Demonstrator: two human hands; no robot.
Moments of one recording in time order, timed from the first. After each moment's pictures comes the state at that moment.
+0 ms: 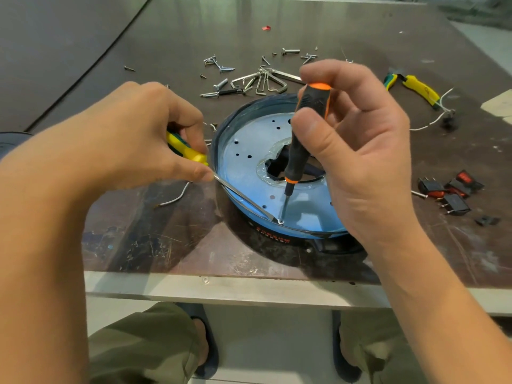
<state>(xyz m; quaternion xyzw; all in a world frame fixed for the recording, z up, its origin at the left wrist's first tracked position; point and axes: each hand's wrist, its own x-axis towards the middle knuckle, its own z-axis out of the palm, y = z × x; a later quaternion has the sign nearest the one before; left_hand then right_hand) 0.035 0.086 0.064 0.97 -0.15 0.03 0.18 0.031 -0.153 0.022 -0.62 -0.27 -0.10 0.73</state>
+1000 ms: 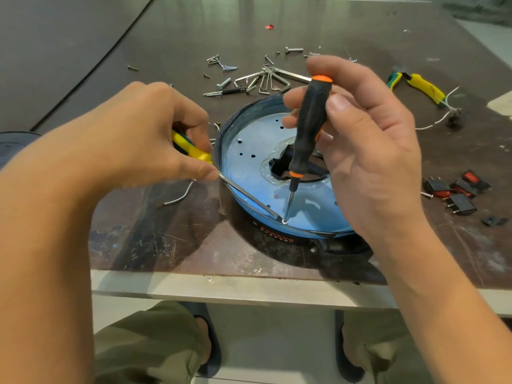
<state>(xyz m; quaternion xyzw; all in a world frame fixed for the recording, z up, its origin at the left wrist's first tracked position) 0.035 0.085 0.063 0.97 -0.15 0.03 0.19 0.032 -0.155 0.023 -0.60 -0.22 -0.07 0.77</state>
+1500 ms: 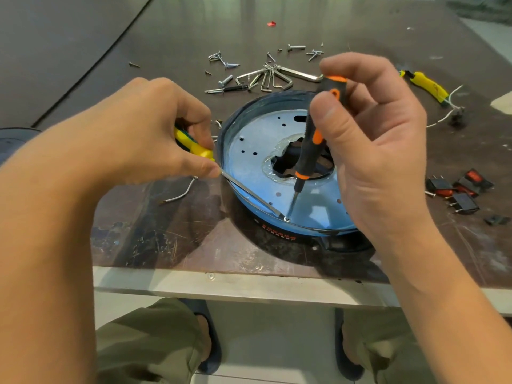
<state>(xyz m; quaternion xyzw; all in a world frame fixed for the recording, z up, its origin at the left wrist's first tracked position) 0.036 0.086 0.063 0.97 -0.15 0.03 0.18 0.031 -0.152 0.027 -0.61 -0.23 -0.11 0.75</state>
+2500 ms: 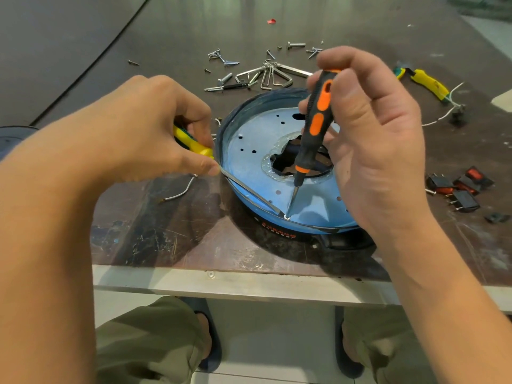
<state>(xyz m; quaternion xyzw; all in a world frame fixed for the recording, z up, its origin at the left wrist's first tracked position) 0.036 0.085 0.063 0.97 -0.16 0.03 0.18 0.032 -0.151 0.027 -0.59 -0.20 -0.08 0.78</state>
